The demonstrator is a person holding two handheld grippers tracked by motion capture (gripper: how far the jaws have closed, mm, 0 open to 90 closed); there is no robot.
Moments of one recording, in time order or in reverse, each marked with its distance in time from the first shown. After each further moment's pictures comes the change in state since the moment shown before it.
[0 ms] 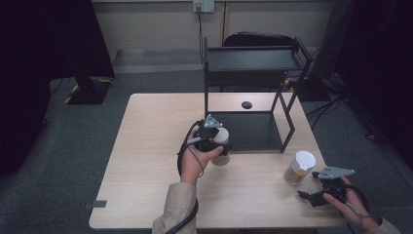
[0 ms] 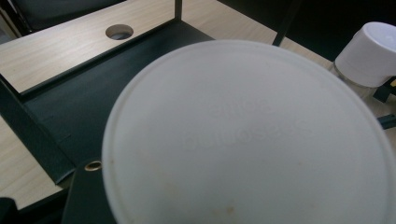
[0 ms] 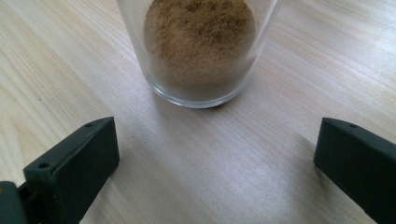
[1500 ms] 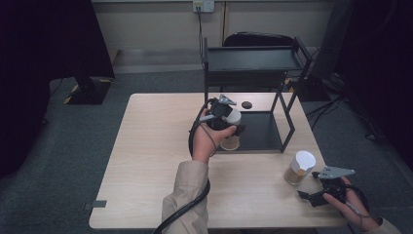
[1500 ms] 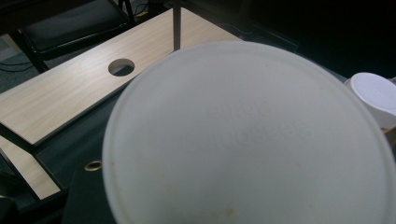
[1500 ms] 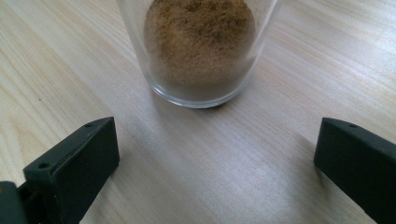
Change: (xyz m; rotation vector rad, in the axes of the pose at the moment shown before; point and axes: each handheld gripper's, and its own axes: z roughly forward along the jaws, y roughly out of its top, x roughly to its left) left arm -0.006 0.073 0.005 0.017 0.008 0.023; right arm 0.000 0.000 0.000 0.000 0.000 -0.001
